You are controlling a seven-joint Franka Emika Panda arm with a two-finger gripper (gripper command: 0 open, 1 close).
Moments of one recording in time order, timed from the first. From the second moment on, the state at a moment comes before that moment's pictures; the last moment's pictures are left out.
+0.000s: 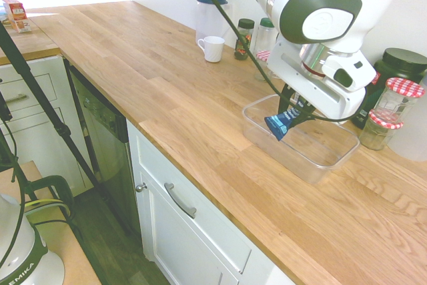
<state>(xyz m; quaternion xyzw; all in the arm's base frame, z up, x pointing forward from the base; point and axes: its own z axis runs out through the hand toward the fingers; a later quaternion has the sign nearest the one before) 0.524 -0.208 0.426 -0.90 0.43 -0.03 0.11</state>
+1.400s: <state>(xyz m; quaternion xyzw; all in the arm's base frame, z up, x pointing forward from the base) 0.579 -0.220 0.427 -0.90 0.41 -0.04 0.12</state>
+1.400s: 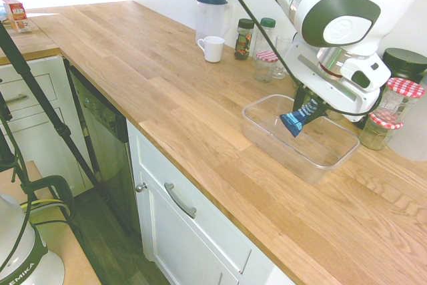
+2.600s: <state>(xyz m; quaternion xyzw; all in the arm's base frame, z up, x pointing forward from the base) 0.624 -0.215 0.389 -0.91 0.40 -0.02 0.11</state>
